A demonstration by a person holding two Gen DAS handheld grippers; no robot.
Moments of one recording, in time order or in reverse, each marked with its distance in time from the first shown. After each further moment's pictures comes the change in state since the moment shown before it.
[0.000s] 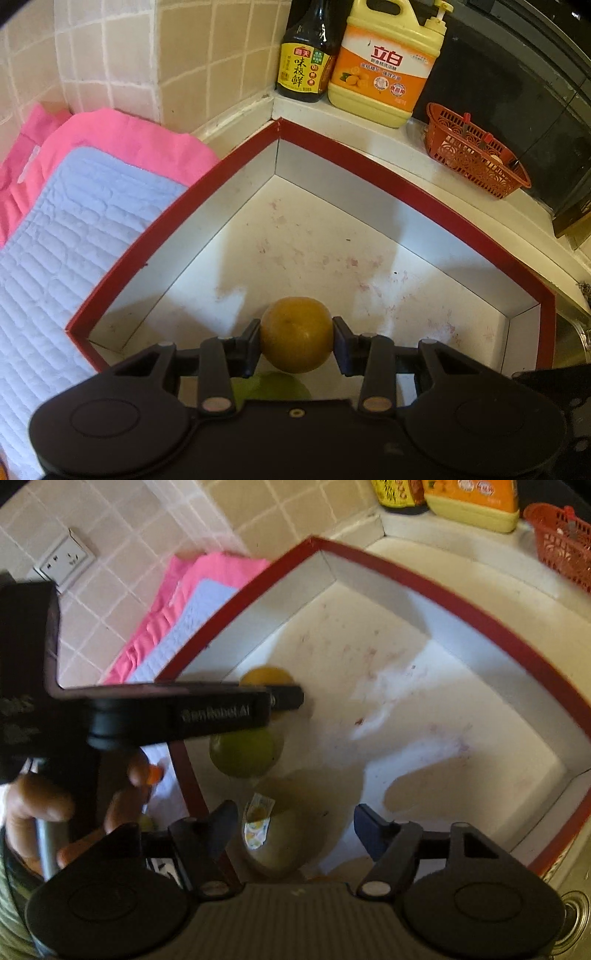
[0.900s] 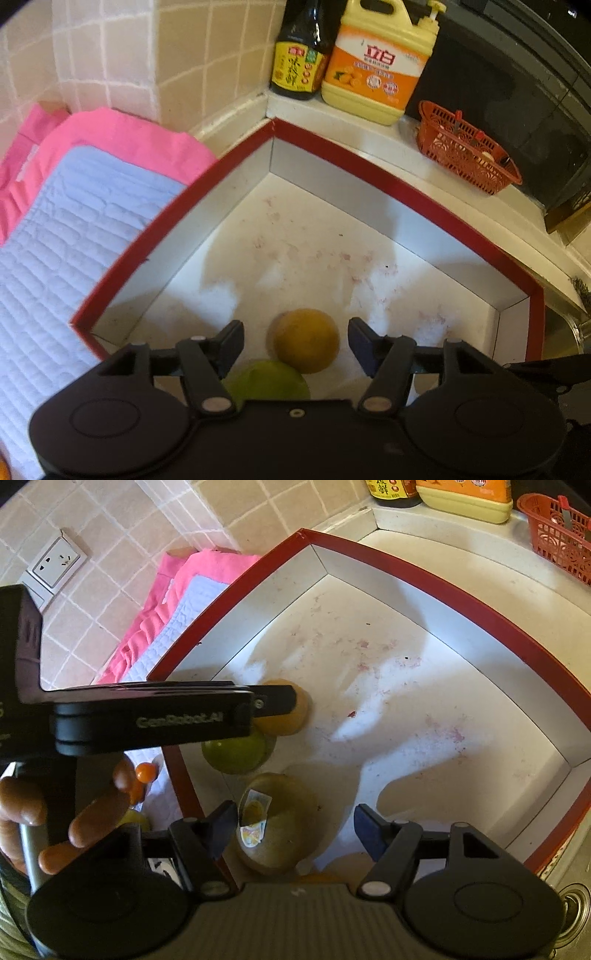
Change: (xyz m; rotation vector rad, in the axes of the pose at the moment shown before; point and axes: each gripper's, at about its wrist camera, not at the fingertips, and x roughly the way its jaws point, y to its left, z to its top) left arm -0.009 0.000 -0.004 0.006 0.003 -0.020; right arm -0.003 -0.005 0.003 0.013 0.008 -0.001
